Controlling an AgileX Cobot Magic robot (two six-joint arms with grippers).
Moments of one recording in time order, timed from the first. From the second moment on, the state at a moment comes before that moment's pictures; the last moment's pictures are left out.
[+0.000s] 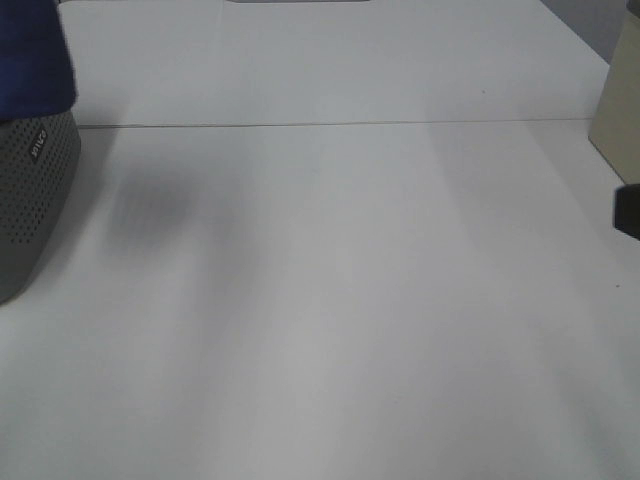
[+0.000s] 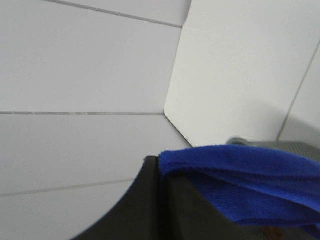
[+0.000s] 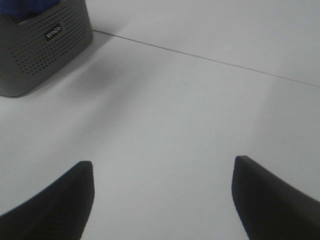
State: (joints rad) left arm -0.54 1.65 -2.13 0.59 1.06 0.82; right arm 0.05 0.57 -0.48 0.88 0.60 -0.97
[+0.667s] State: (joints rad) left arm -0.80 1.71 -2.13 0.60 0.95 0.82; right arm 0.05 1.51 -0.78 1.74 1.01 -2.05
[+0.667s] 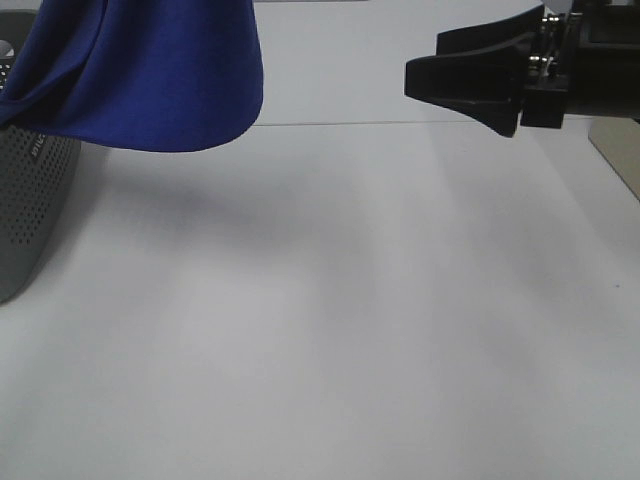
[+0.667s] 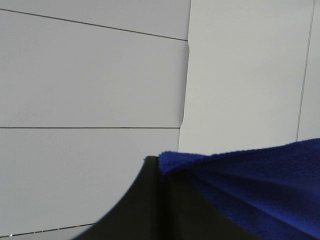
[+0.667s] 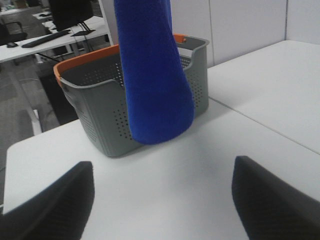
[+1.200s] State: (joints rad) left arm -0.86 1.71 -2.13 0.60 0.94 0.82; right arm 0.24 1.79 -1.07 1.74 1.10 -2.05
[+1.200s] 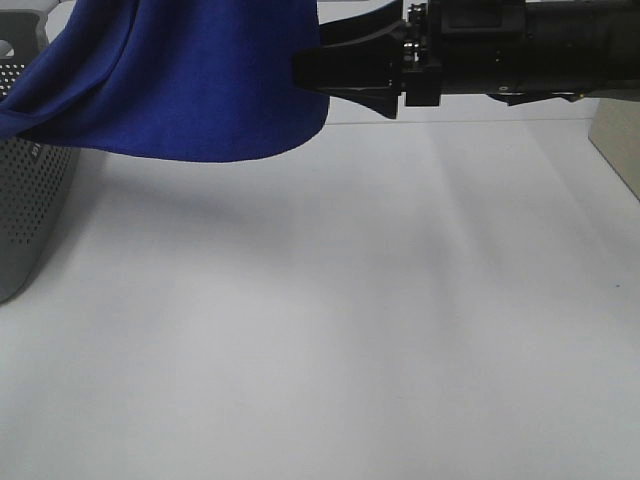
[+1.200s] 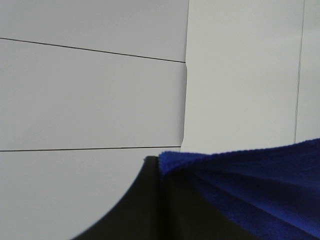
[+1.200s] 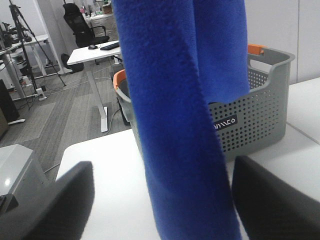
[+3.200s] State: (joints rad) left arm -0.86 1.71 -2.13 0.64 0.72 0.53; right arm 0.19 1.49 -1.40 0.72 0.90 -0.69
